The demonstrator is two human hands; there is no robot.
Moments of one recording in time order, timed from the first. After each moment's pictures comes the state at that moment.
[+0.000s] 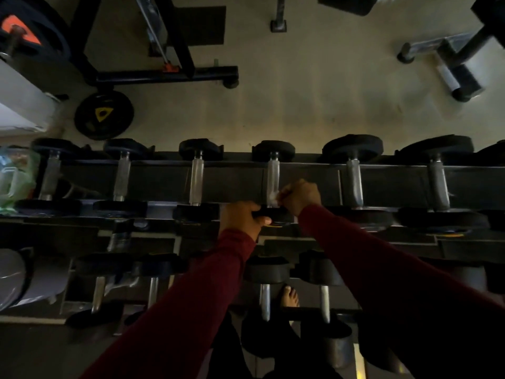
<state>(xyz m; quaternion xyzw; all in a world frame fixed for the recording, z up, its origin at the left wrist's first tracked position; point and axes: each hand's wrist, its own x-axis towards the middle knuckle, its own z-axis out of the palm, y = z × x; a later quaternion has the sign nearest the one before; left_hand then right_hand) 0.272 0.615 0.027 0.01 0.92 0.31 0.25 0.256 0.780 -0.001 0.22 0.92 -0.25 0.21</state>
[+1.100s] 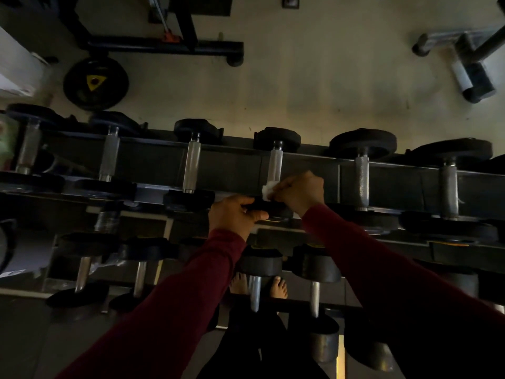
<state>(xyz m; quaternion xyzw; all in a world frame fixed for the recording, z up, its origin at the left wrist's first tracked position) 0.277 0.604 -0.003 -0.06 0.89 0.40 0.21 0.254 0.776 -0.014 0.29 0.87 -0.35 0.18</state>
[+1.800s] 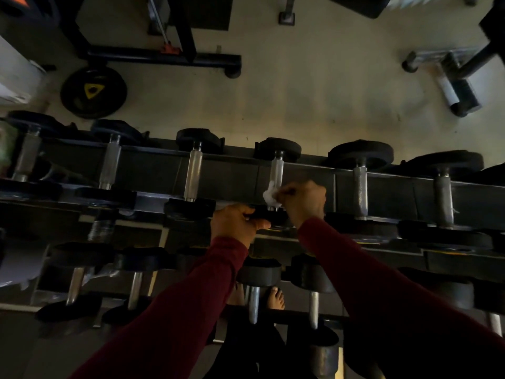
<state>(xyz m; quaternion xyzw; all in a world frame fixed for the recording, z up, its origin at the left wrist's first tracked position) 0.273 0.603 -0.014 -0.08 0.88 0.42 0.22 0.268 0.766 -0.013 0.26 0.88 -0.40 0.03</state>
